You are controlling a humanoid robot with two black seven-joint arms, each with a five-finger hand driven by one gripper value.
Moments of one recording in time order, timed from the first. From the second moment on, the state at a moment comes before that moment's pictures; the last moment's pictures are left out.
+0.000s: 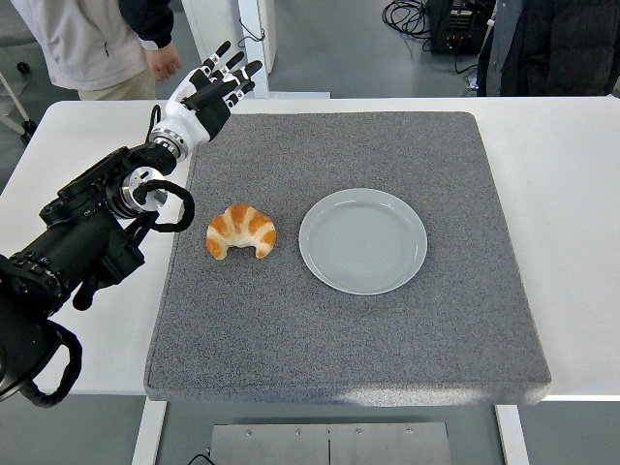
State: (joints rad) left arm -1.04 0.03 -0.62 -0.33 -0.02 -0.29 -0.21; right arm -0.10 0.00 -0.01 0.13 -0.10 -0.09 0.28
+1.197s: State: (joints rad) left arm -1.07 0.17 -0.60 -0.55 -0.01 -0.28 -0.19; right arm -0.10 0.00 -0.01 0.13 -0.10 -0.09 0.28
